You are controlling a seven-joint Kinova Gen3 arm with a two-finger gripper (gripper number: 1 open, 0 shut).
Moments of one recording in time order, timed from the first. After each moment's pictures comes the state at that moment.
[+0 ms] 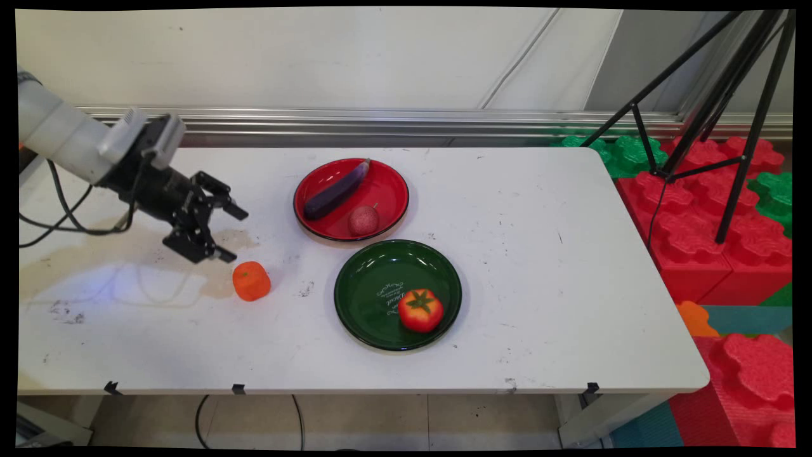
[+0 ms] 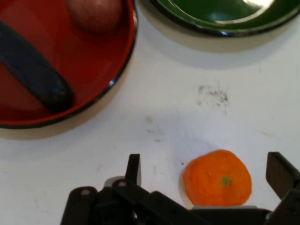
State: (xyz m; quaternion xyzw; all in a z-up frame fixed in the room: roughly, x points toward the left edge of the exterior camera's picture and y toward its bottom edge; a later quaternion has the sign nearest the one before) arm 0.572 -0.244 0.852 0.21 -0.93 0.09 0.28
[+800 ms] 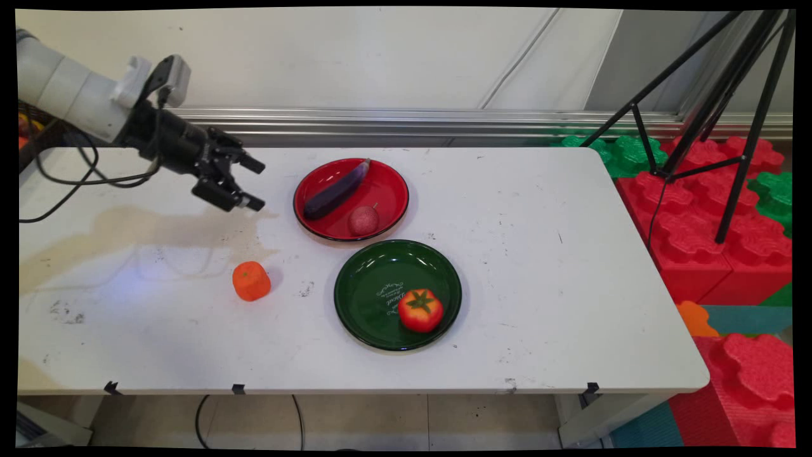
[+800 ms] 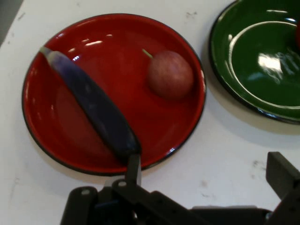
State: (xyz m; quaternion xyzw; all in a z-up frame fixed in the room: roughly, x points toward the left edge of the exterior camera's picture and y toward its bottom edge) arm 0.571 -0.281 0.886 0.28 -0.89 0.13 0.33
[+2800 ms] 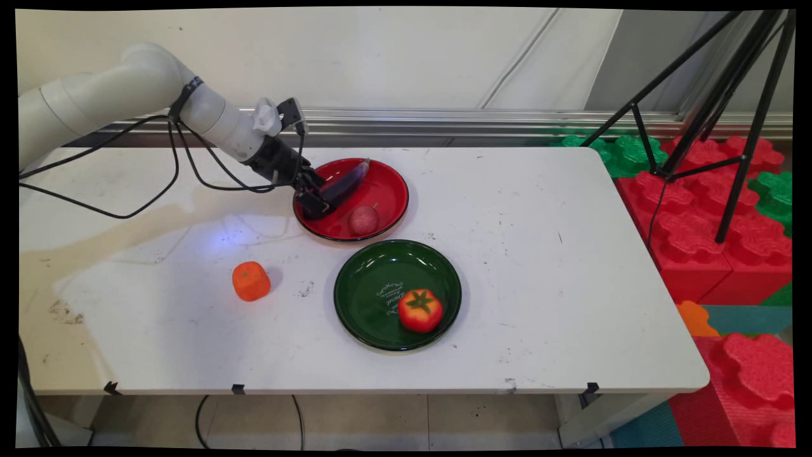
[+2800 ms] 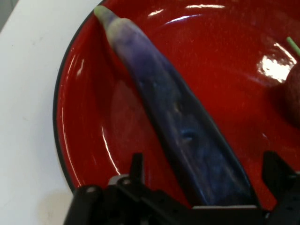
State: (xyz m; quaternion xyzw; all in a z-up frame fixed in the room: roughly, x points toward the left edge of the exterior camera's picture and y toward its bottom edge) arm 0.509 -0.422 0.776 0.36 -0.89 0.13 0.26
